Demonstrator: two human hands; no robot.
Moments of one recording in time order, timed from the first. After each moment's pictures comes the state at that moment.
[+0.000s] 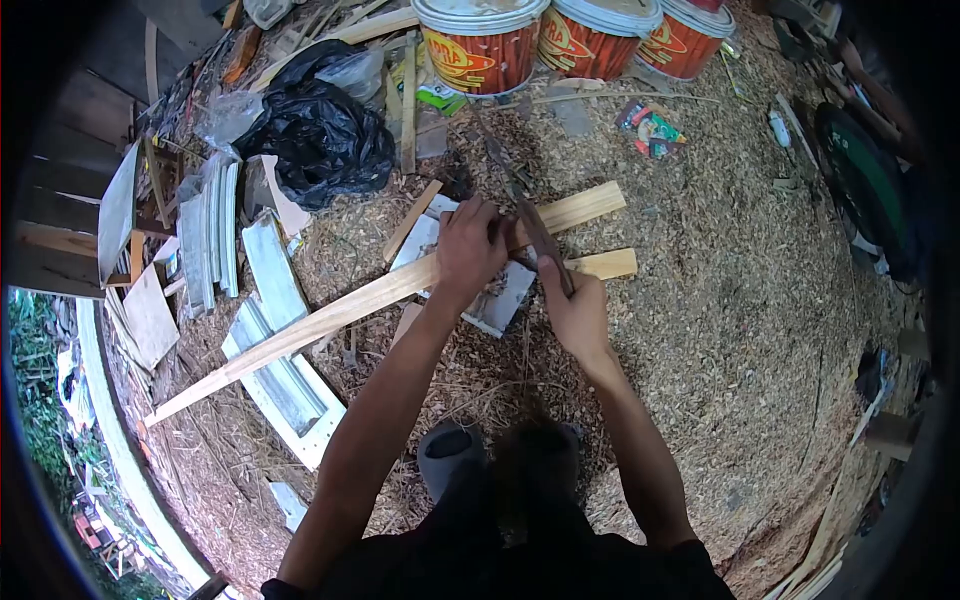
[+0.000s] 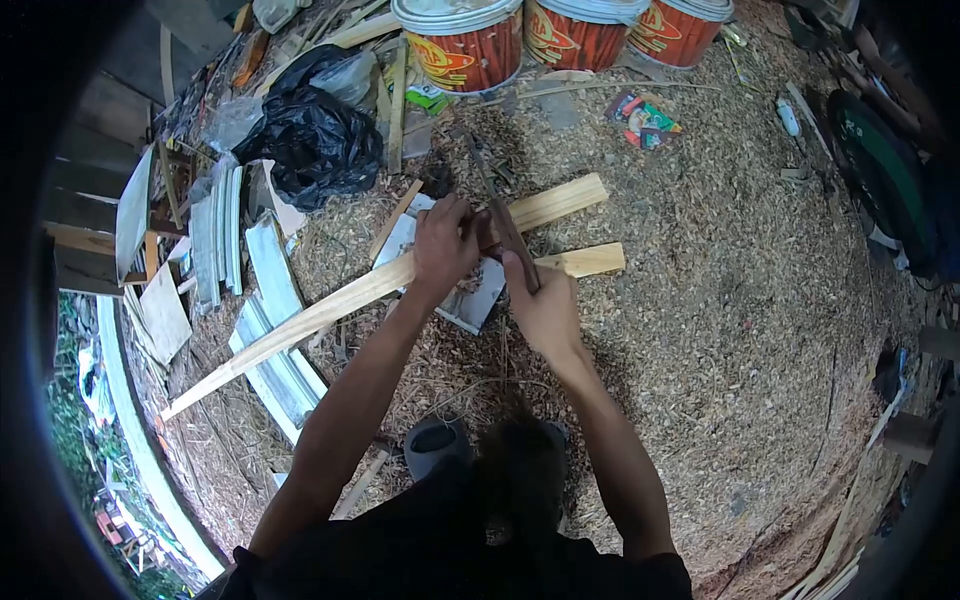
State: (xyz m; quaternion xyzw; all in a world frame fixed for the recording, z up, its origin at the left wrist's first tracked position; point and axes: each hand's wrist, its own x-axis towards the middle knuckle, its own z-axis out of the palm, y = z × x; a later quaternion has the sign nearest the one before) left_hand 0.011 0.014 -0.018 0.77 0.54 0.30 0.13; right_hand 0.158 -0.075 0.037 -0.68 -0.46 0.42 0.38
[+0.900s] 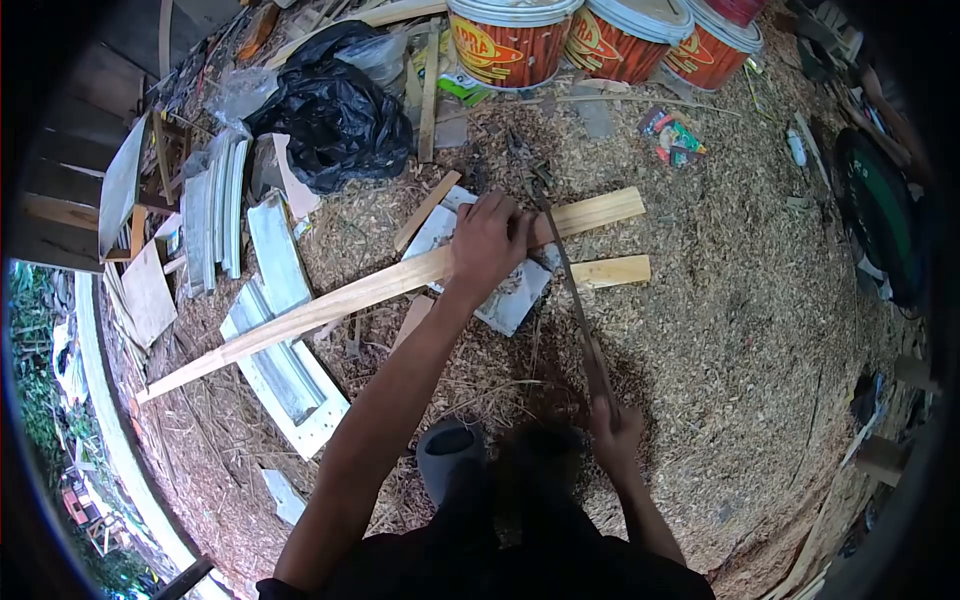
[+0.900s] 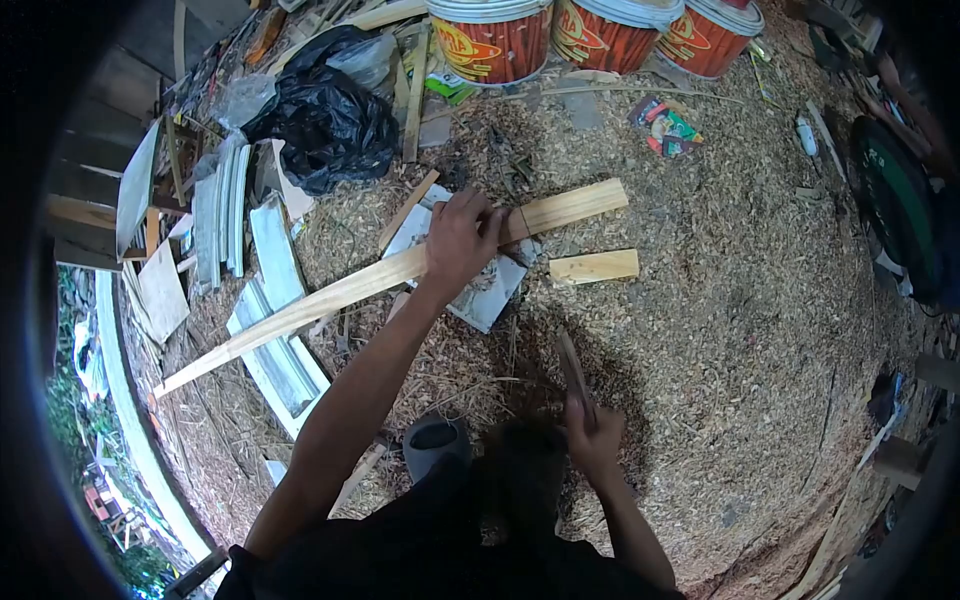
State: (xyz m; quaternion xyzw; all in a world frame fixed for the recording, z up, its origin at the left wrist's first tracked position) left_hand 0.010 0.012 -0.018 0.77 0.53 0.33 0.13; right_hand 0.203 -0.233 0.011 -0.71 -0.45 0.42 0.32
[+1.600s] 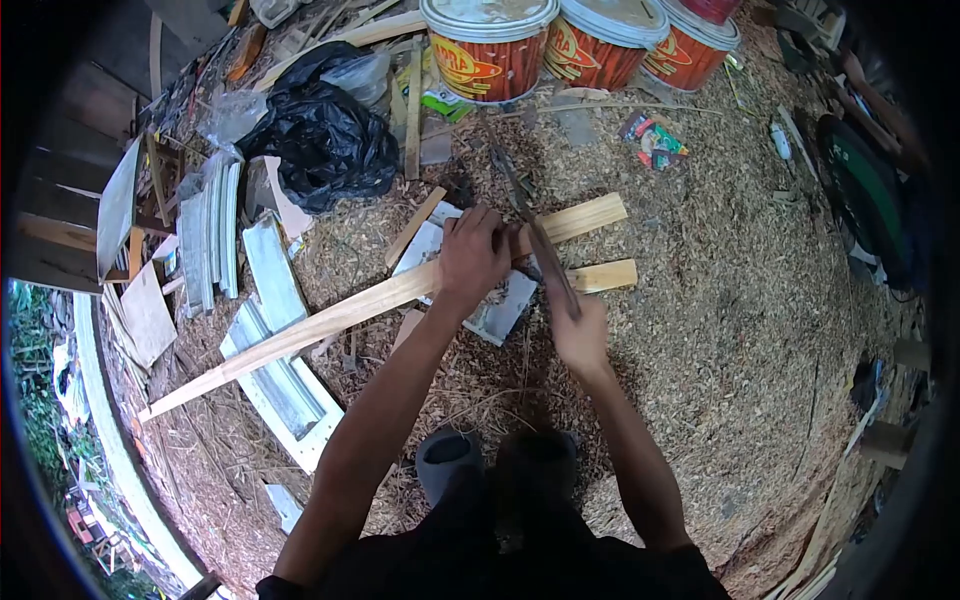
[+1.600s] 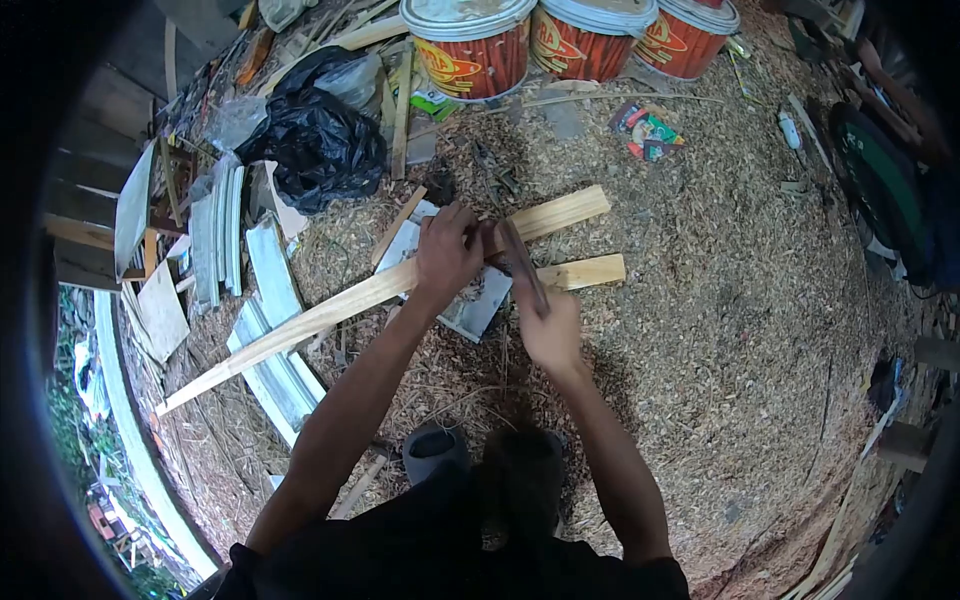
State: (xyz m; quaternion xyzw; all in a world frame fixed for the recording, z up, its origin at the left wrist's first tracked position) left_hand 0.009 0.015 -0.016 0.77 0.53 0.31 0.13; right_hand 0.158 -0.086 0.025 -0.69 -0.45 0.44 0.37
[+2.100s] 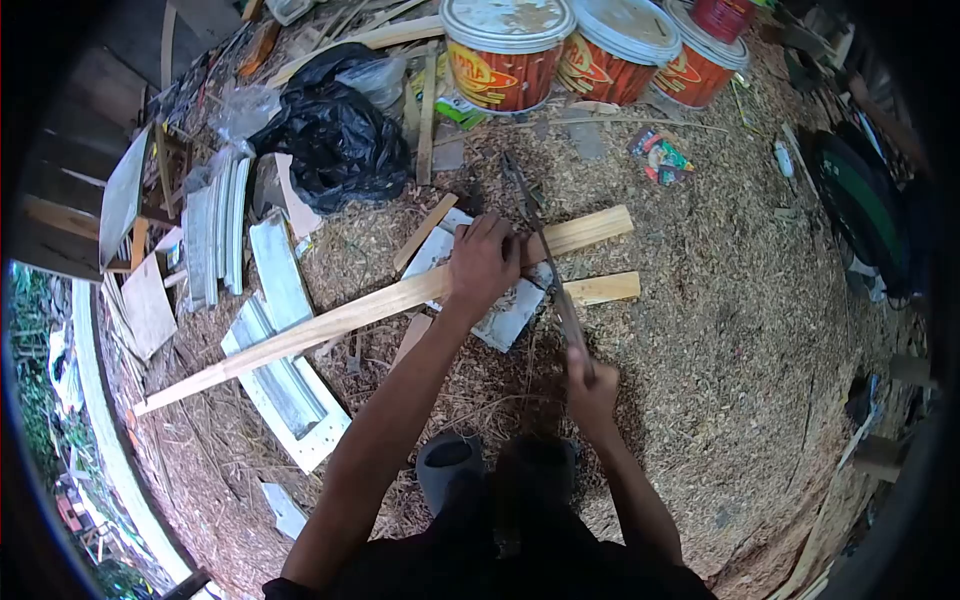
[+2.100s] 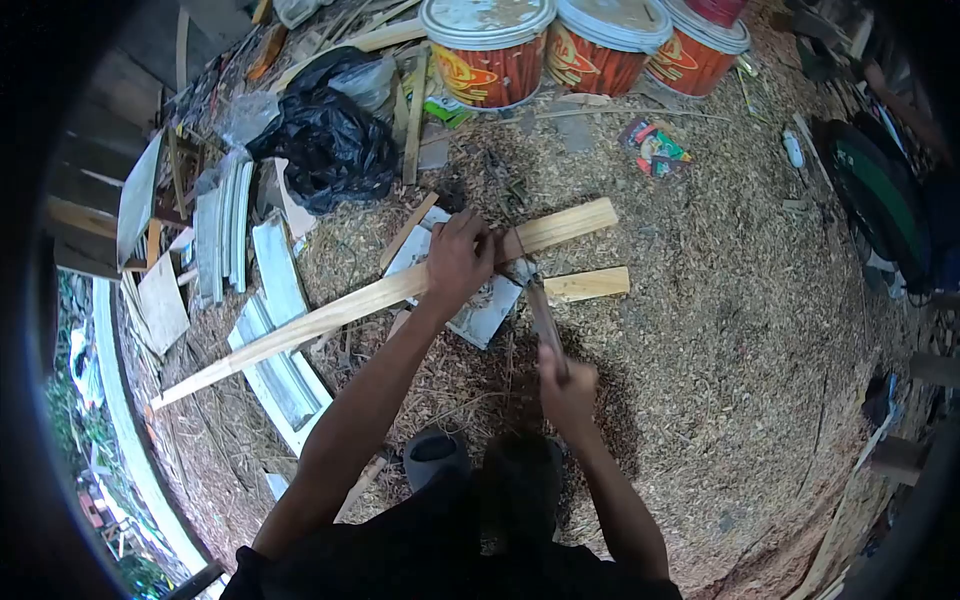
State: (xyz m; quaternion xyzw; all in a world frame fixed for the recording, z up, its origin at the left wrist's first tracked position) left_hand 0.010 0.017 -0.019 0.77 0.52 0.34 0.12; right_hand 0.170 -0.159 -0.005 -0.71 -0.44 0.40 0.38
